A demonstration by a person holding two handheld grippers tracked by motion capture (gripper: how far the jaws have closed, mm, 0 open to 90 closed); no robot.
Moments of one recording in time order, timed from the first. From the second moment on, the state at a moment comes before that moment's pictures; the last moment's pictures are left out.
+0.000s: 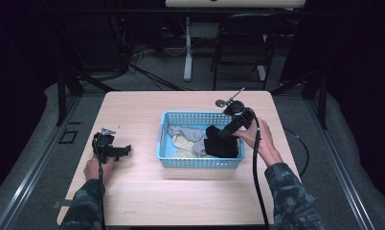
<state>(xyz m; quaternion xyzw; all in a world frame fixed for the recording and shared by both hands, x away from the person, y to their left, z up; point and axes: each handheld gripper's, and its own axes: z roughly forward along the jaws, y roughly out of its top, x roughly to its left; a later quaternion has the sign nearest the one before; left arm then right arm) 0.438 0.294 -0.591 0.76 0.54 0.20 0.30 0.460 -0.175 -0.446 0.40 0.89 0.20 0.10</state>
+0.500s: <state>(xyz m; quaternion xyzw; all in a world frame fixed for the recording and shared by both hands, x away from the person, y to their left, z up) 0.438 0.294 -0.591 0.76 0.54 0.20 0.30 0.487 -0.160 -0.483 0.42 0.89 0.17 0.06</state>
